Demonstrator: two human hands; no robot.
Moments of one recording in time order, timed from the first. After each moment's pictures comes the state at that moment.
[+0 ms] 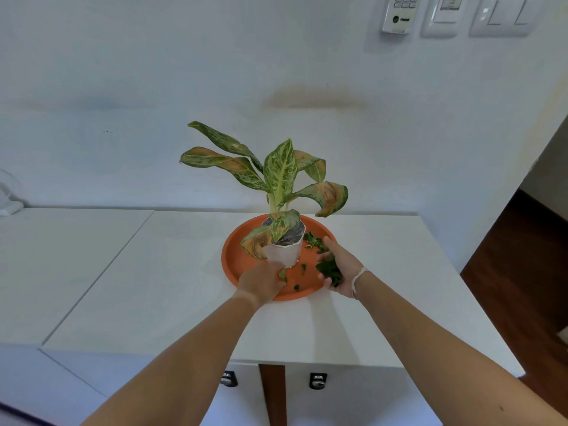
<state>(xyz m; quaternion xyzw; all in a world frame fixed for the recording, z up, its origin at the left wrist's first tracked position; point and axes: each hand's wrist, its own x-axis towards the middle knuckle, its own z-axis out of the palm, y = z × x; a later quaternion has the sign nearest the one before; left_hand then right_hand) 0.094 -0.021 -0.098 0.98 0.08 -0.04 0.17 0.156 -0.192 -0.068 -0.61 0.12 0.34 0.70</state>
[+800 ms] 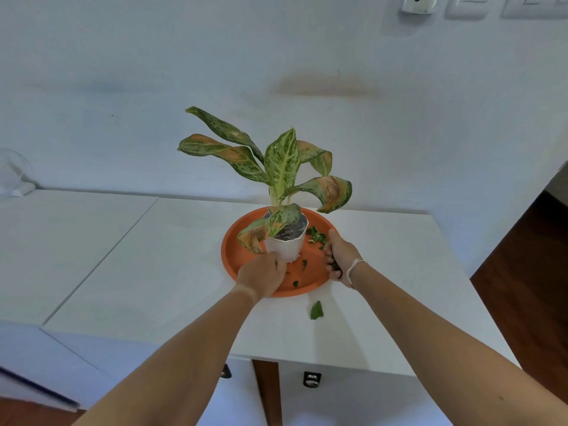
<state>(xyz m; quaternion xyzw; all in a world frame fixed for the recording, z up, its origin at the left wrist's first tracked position) 0.097 -0.031 -0.096 0.97 0.14 0.01 0.21 0.179 -0.183 -0.068 -0.72 0.10 0.30 0.62</state>
